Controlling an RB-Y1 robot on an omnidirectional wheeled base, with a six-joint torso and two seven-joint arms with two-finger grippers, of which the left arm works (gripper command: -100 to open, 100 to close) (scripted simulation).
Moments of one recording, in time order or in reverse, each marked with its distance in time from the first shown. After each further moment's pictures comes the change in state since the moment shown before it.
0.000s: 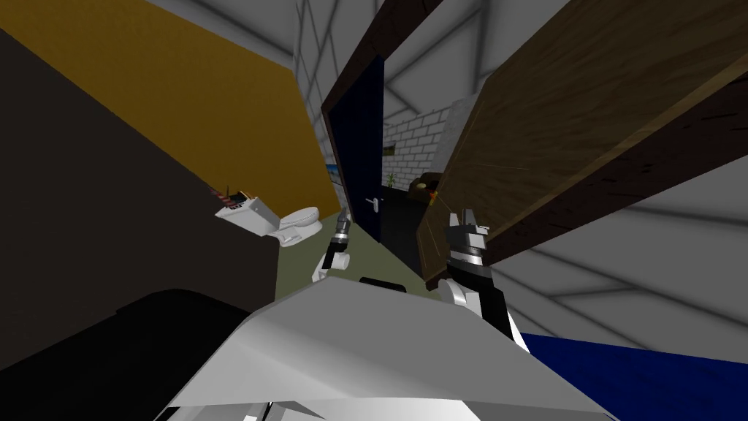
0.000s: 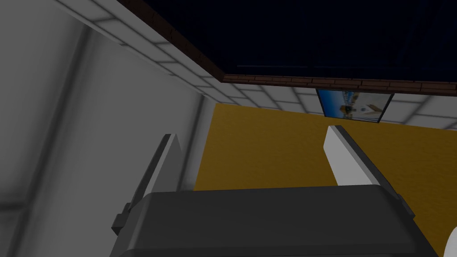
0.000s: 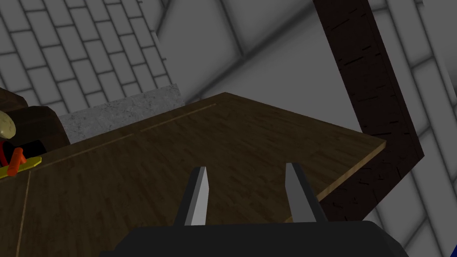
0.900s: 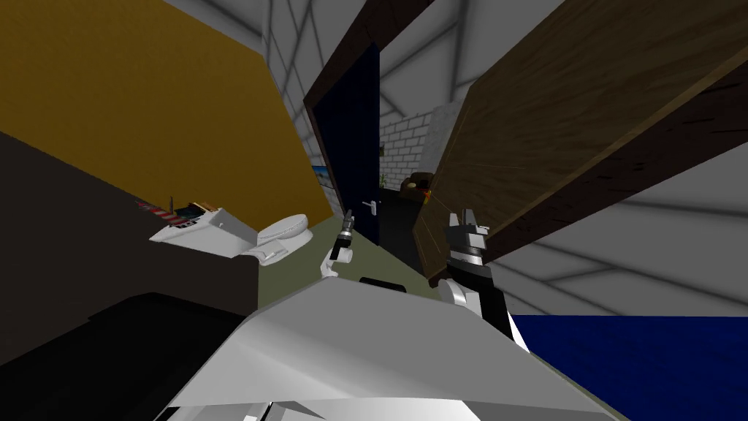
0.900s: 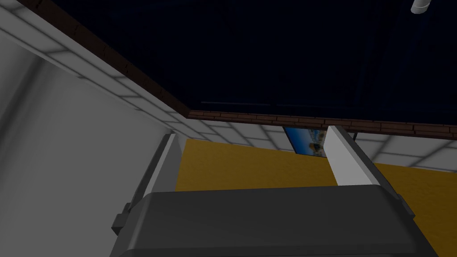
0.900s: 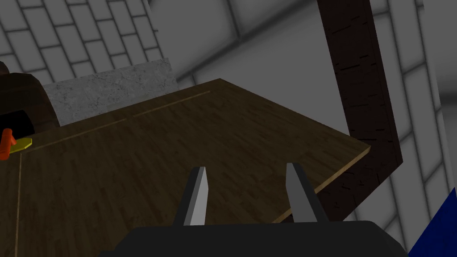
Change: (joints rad) arm -0.144 0.021 0.029 0.233 0.010 0.006 0.002
